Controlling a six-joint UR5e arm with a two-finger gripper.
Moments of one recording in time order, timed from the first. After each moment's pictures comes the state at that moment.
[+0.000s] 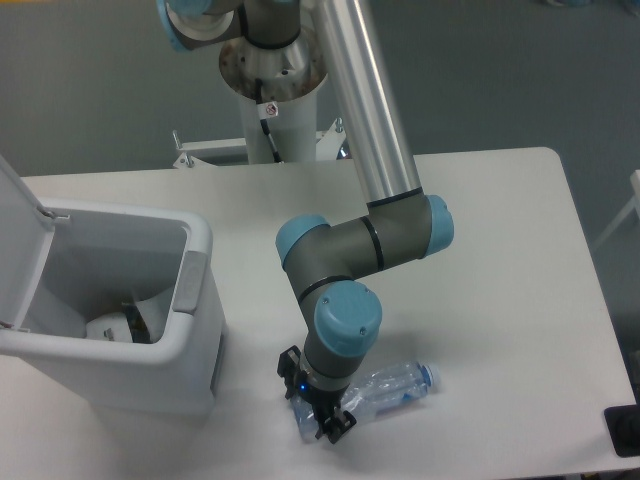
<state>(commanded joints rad) 2.33 -2.29 -1.40 -0.93 1.35 1.24</state>
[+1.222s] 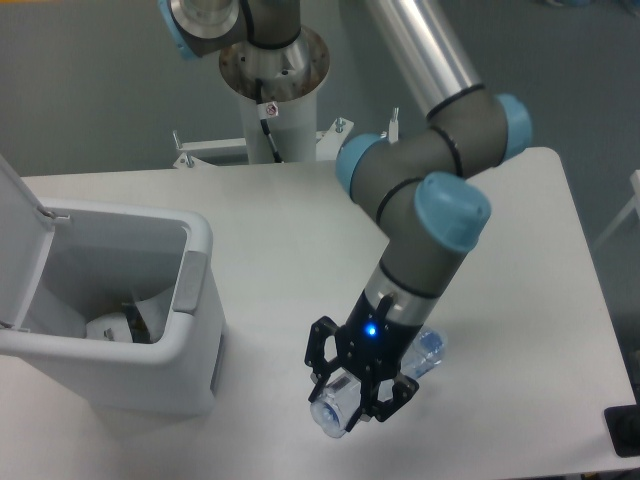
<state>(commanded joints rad) 2.50 -2.06 -1.27 -0.93 0.76 0.88</state>
